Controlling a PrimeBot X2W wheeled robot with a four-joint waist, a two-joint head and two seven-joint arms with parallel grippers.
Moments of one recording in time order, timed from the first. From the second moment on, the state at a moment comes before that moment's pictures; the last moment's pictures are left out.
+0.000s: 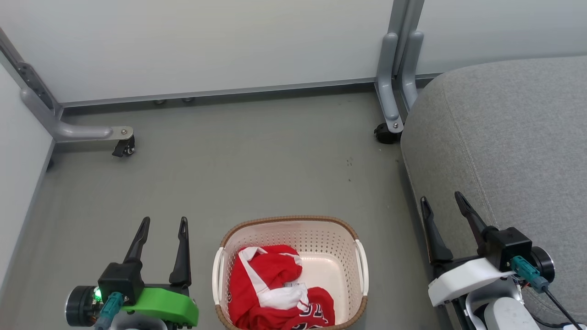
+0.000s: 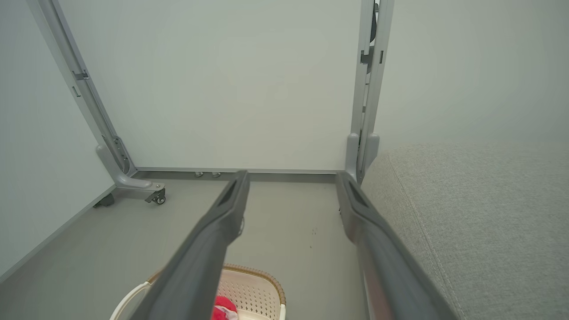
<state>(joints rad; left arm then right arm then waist) -0.04 0.05 -0.05 0.24 -0.12 -0.11 -0.26 -0.05 -0.05 0.06 0.16 0.10 0.13 -0.21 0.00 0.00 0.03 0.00</state>
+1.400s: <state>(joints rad) -0.61 0.05 -0.82 0.91 -0.18 -0.13 -0.16 -0.27 -0.08 0.10 0.03 0.11 0.13 -0.24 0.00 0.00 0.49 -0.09</state>
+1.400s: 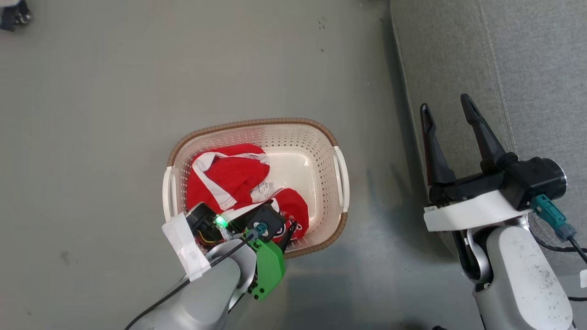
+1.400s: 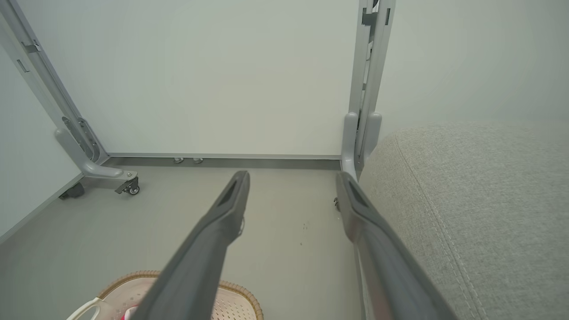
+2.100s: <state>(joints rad) -0.82 0.05 -0.98 1.16 -0.29 -0.13 0.03 -0.37 -0.06 0.14 -0.01 0.15 0.13 -0.26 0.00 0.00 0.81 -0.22</state>
